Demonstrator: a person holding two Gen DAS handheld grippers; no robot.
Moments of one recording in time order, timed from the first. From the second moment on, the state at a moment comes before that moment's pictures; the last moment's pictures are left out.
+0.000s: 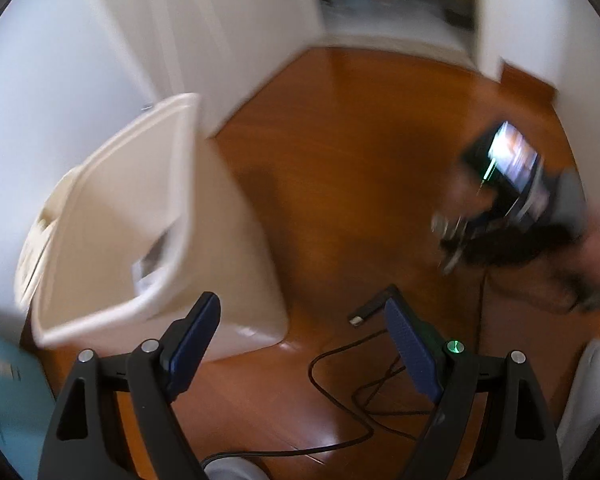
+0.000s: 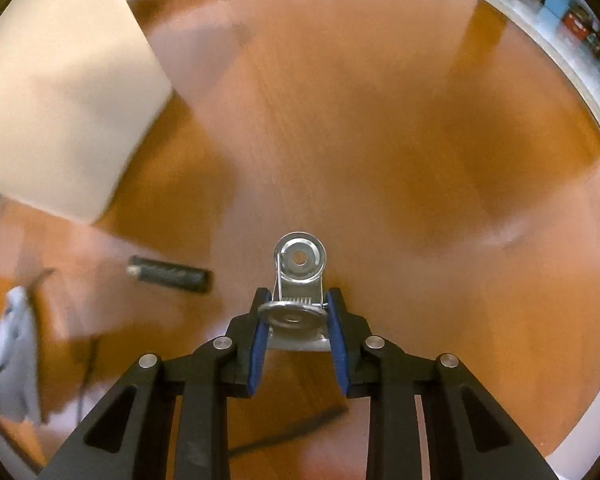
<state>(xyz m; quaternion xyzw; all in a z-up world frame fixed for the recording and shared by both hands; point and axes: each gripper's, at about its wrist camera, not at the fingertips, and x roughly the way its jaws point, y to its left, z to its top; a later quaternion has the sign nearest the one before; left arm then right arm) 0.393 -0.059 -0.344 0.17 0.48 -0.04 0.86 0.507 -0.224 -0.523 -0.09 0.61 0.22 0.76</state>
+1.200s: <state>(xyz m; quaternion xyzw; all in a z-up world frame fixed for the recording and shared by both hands) 0.502 -0.118 -0.536 0.27 0.66 -0.26 0.66 0.416 -0.393 -0.492 0.22 0.56 0.16 0.78</state>
